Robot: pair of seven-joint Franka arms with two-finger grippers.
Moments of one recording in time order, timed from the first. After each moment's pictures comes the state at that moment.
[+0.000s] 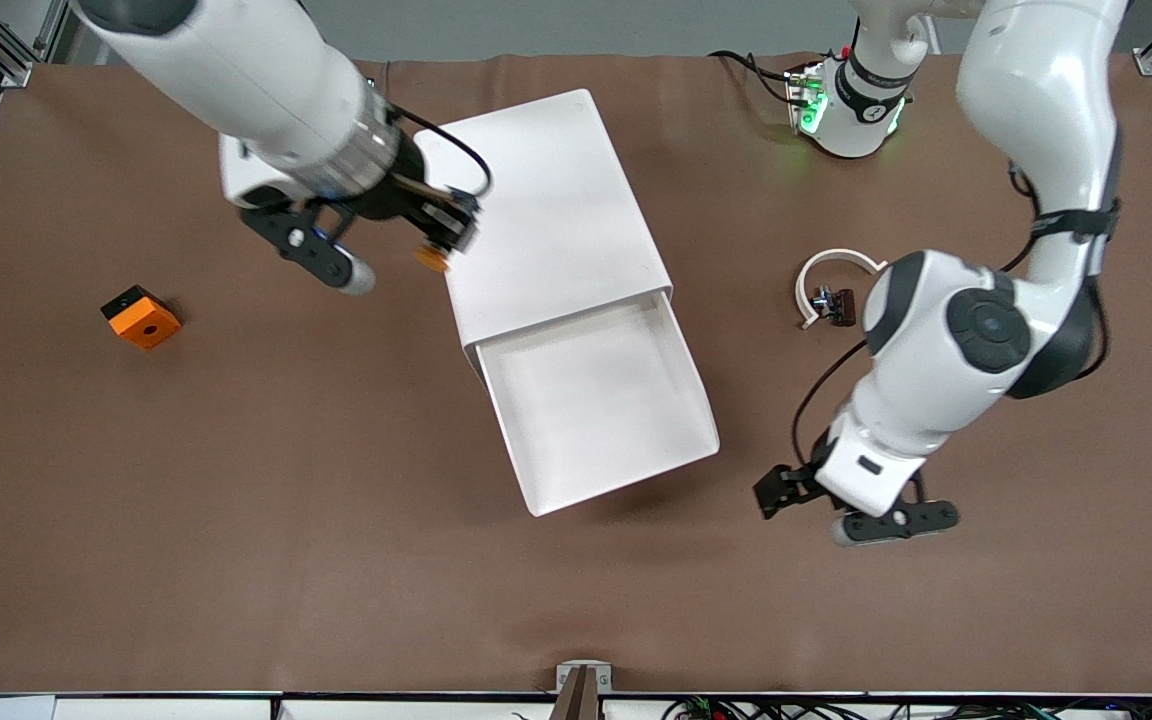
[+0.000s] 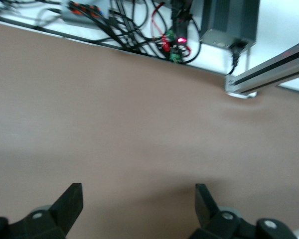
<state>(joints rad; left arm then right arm) -0.16 0.66 -0.26 -1.29 0.11 2.29 -0.59 0.44 0.50 0.10 -0.74 0.24 1.18 1.12</state>
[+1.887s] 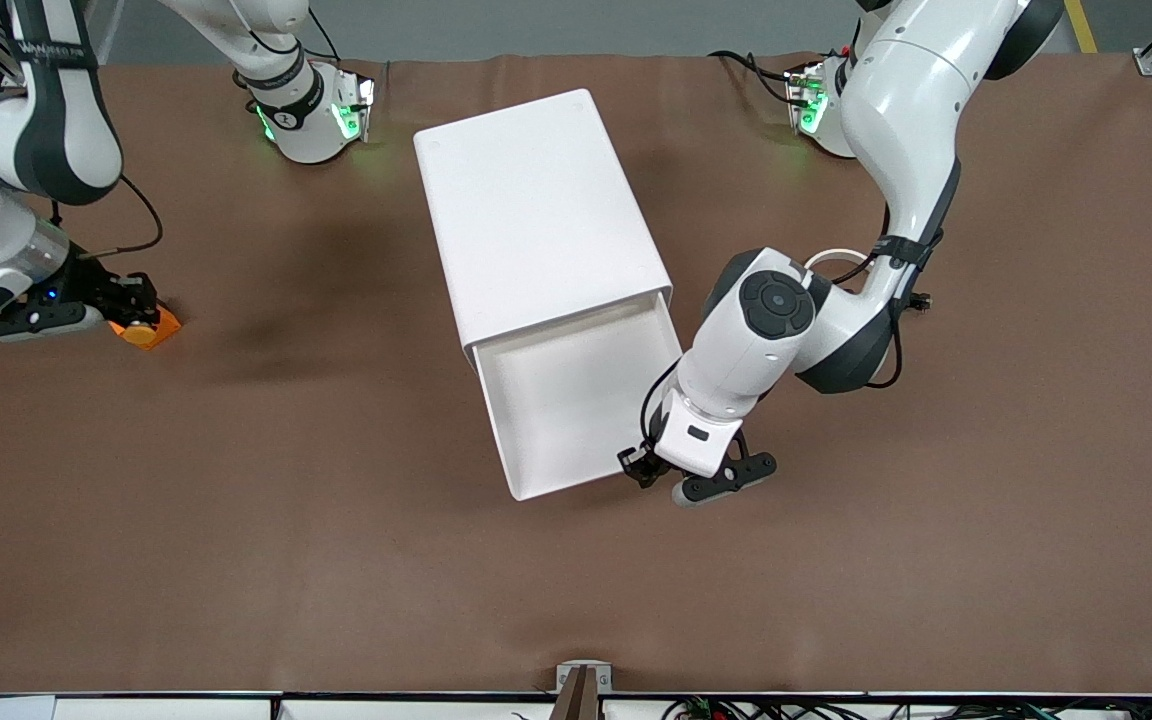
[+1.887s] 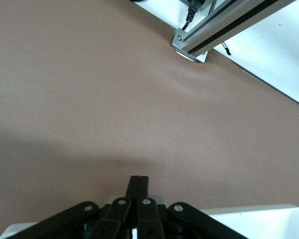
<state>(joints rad) -0.35 0.74 -0.26 -1.29 0.11 2.41 -0.96 -0.33 -0.05 0.08 -2.36 0.06 2.33 -0.45</state>
